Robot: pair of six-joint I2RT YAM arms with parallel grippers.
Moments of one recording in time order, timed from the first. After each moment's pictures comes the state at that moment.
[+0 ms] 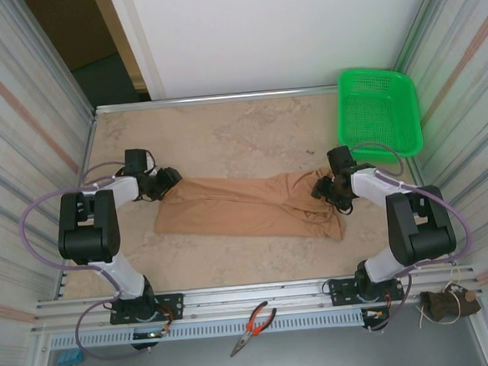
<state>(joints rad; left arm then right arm) -0.01 1.72 0.89 -0.18 0.38 -0.62 0.19 1.51 0.77 -0.51 -0.05 0.66</state>
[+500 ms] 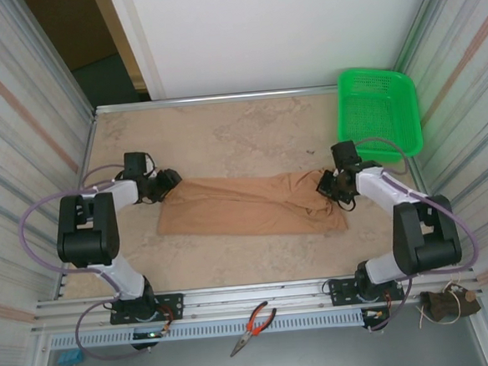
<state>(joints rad) -0.01 1.68 0.82 -0.13 0.40 -0.64 0.15 1.42 0.82 -0.58 -0.11 0.66</state>
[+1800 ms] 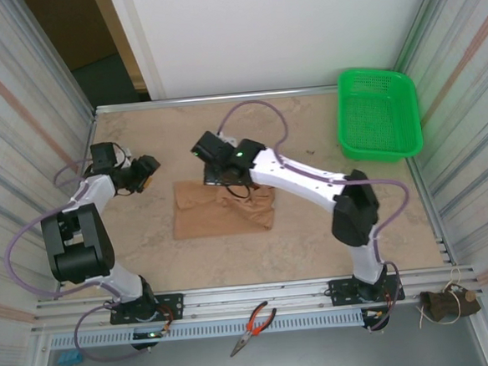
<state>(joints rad) 0.19 1.59 0.96 -0.32 0.54 -0.60 0.99 2.00 1.88 -0.89 0.23 0.96</state>
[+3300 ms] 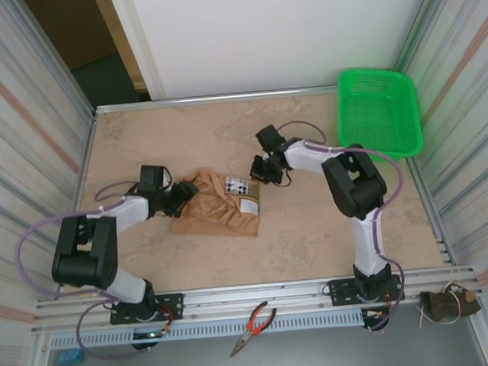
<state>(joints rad) -0.17 1.56 0.70 -0.11 0.41 -0.90 0.52 2.04 1.35 -0.44 -0.25 0.86</state>
